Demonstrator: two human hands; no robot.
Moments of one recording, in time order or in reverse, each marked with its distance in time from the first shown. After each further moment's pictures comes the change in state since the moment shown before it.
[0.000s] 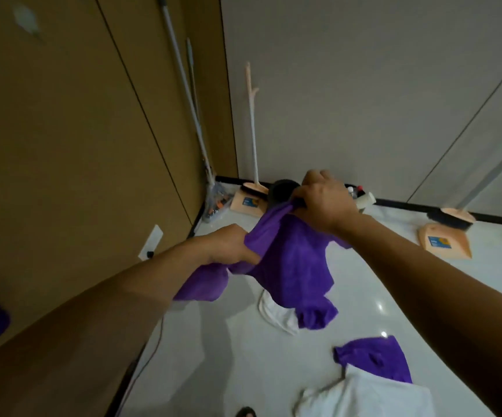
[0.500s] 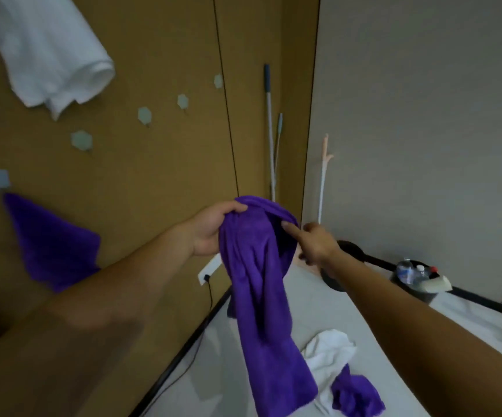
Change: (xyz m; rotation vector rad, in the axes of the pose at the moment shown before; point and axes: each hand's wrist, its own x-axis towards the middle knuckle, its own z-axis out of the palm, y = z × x) left_hand -0.127 0.020 -0.090 -1.135 0.194 0.095; right_hand 0.013 -0.081 -0.027 0.992 -0.284 0.247
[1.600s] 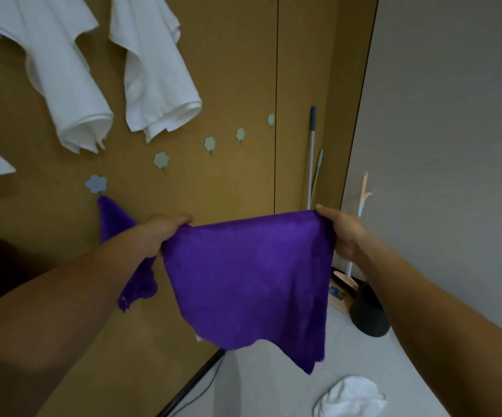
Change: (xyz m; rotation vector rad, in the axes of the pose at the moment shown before) left_hand -0.141 0.032 -0.126 0.335 0.897 0.038; right_hand -0.025 -0.103 0.016 0.682 -0.069 -0.013
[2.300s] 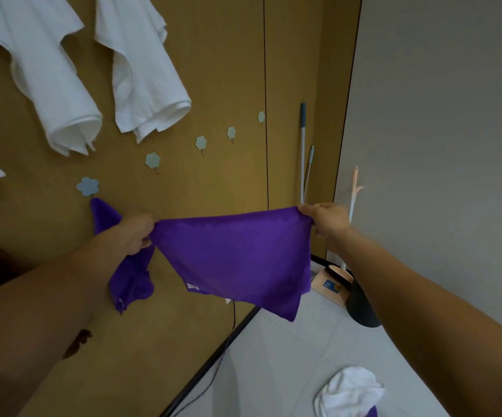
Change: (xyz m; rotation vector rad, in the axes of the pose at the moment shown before) left_hand 0.006 -0.001 -0.020 -0.107 0.193 0.095; right_hand 0.007 0.010 0.007 -0.230 0.143 -0.191
